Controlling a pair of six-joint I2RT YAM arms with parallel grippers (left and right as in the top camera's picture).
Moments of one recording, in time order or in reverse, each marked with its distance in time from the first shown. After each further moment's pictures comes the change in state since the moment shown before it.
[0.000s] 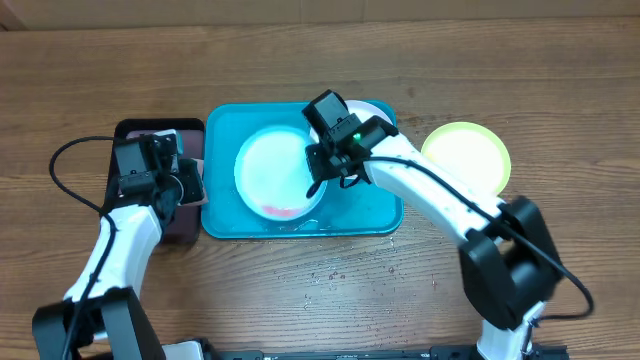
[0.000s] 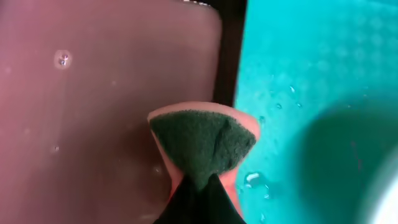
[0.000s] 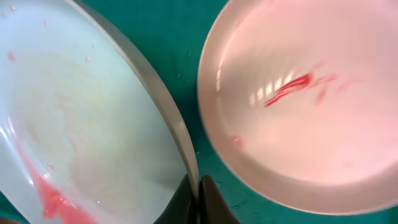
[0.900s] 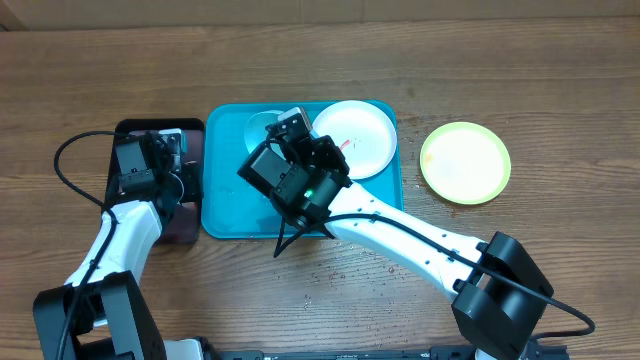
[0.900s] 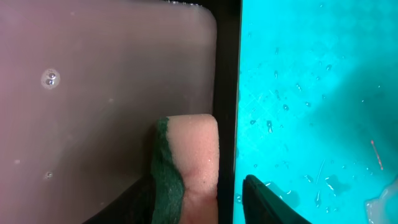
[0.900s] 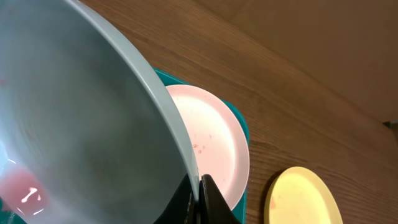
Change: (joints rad) left arm 0.004 0.044 0.000 0.039 0.015 0.086; right arm 0.277 -0.034 0.006 0.021 0.810 -0.030
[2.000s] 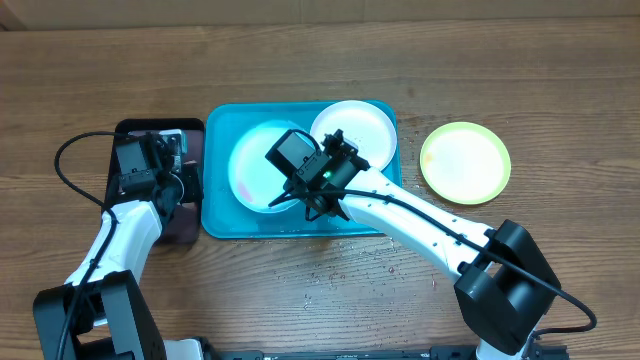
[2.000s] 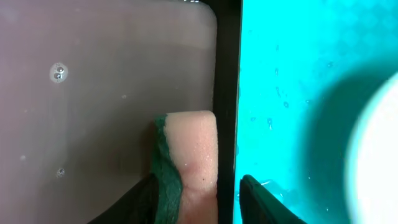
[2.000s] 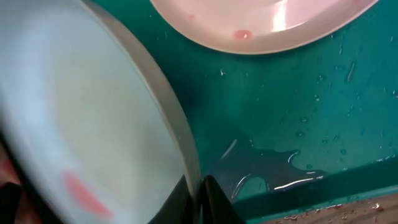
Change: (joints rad) left arm 0.000 0.001 0.000 -0.006 0.000 0.000; right arm -0.104 0.000 -0.046 -0.085 -0.695 1.023
